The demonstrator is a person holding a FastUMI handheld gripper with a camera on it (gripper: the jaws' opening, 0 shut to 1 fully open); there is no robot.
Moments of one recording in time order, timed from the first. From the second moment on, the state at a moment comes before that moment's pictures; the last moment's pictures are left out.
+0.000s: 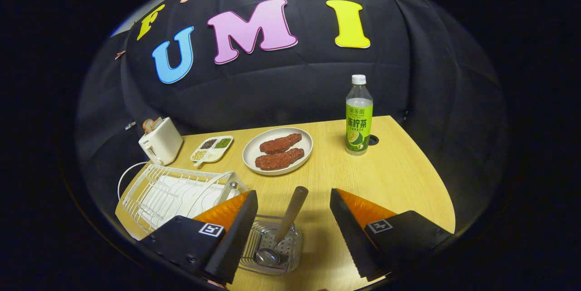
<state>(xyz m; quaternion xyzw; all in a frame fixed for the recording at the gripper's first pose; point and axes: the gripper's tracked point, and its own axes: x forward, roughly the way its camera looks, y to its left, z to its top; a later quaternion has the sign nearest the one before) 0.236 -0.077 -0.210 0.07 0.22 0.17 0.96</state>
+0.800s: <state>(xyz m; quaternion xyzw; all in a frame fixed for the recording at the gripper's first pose) 0.242 -0.056 -0.221 0.11 0.26 0.18 0.94</state>
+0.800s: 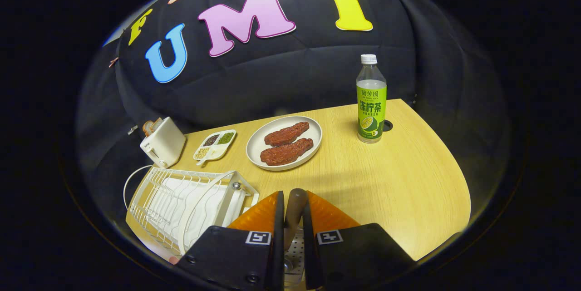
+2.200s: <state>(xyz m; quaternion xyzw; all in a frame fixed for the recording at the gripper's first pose) 0.027 -0.005 -0.109 0.17 0.24 0.17 0.94</state>
